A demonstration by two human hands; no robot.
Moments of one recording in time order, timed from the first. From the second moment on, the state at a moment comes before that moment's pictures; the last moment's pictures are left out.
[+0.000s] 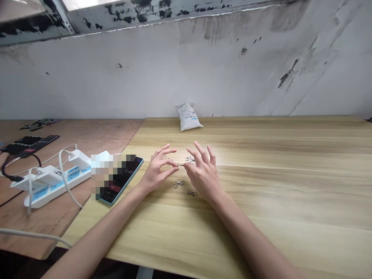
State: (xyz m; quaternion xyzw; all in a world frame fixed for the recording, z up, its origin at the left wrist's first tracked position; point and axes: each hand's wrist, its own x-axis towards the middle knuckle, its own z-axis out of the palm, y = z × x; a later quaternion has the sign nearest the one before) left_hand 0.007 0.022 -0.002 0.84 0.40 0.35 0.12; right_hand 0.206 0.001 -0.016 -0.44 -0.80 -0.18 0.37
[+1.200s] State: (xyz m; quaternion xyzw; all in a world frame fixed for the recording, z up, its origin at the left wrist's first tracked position) left_hand 0.004 0.022 0.001 0.82 0.40 0.37 0.19; right_hand 0.204 -0.003 -0.017 -0.42 -0.79 0.01 0.44
